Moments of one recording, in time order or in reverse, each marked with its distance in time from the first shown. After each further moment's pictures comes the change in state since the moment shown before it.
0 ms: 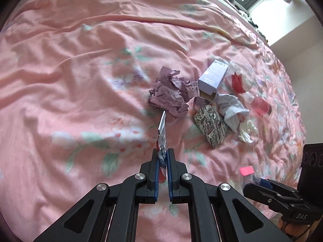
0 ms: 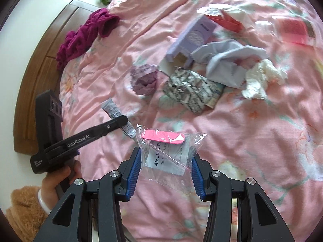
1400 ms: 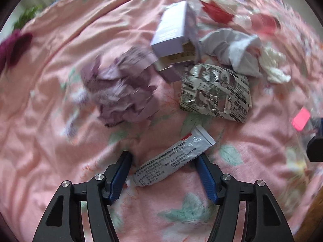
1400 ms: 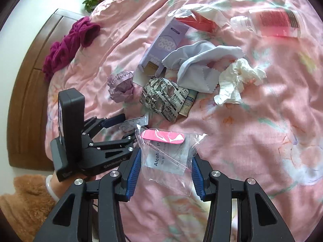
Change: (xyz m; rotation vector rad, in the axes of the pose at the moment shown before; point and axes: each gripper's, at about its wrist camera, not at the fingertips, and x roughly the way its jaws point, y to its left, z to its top) left arm 0.105 -0.087 0.008 0.659 0.114 0.304; right arm -0.004 -0.035 0.004 0.105 -0.029 -0.066
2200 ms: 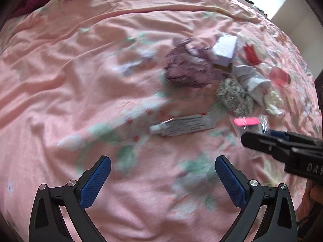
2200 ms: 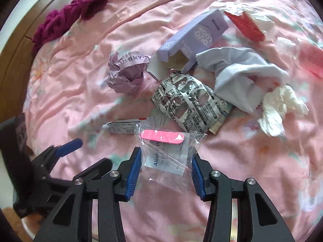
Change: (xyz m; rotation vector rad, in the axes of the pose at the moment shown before) left arm -0.047 0.057 -0.082 -0.467 -0.078 -0.135; right arm 0.039 0.044 0.008 -0.174 0.050 -0.174
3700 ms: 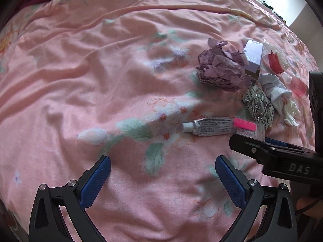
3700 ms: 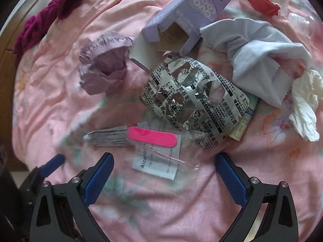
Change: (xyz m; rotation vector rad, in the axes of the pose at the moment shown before) left arm 0.003 0.028 0.003 -0.103 0.040 0.091; right arm 0.064 0.017 0.013 0.100 0.055 -0.070
